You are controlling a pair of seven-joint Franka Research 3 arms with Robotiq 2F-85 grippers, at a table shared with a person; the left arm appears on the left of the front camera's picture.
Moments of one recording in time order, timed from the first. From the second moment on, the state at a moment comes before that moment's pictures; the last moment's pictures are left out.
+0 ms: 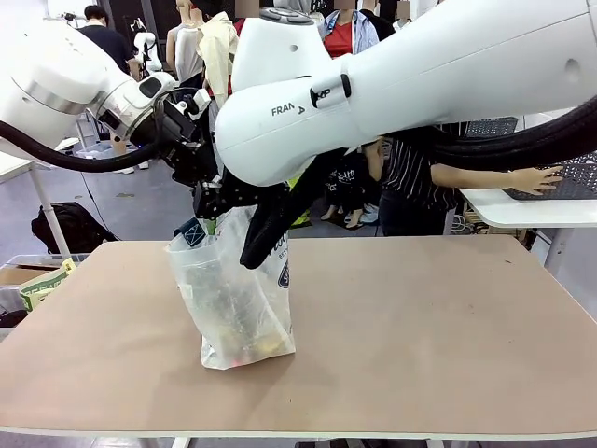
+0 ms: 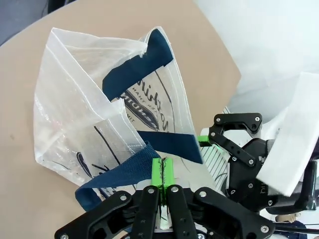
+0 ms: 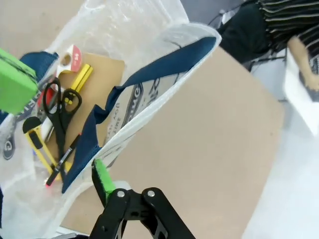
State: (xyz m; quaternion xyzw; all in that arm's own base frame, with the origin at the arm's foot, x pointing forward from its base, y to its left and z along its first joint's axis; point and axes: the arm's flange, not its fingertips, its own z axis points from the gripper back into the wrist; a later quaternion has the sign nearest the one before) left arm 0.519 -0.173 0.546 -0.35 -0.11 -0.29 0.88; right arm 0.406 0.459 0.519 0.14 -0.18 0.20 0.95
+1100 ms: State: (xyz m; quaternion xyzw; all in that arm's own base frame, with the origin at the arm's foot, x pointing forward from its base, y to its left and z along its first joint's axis) left arm 0.521 -0.187 0.543 -0.36 -0.09 -0.29 0.88; right arm 0.396 0.447 0.517 0.22 -0.18 0.13 0.95
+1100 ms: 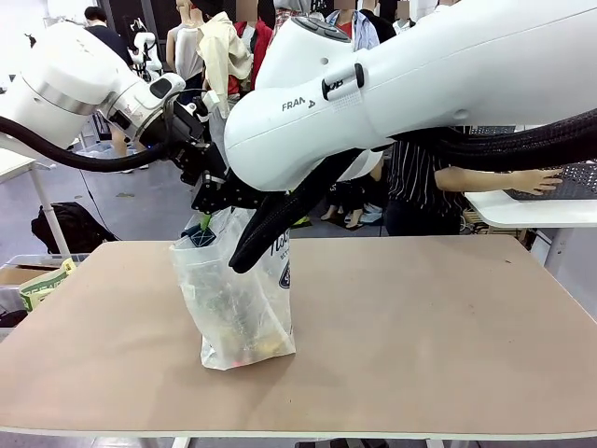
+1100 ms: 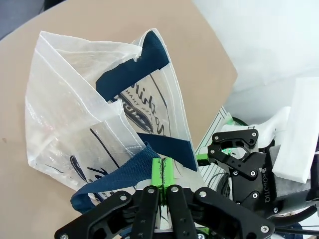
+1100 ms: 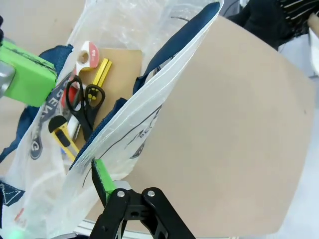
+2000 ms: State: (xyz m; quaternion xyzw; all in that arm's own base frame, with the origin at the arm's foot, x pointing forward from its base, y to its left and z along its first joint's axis) left arm 0.518 -0.190 0.541 -0.37 -0.07 -0.27 0.88; right arm 0.397 0.455 0.514 0.24 -0.19 0.11 0.94
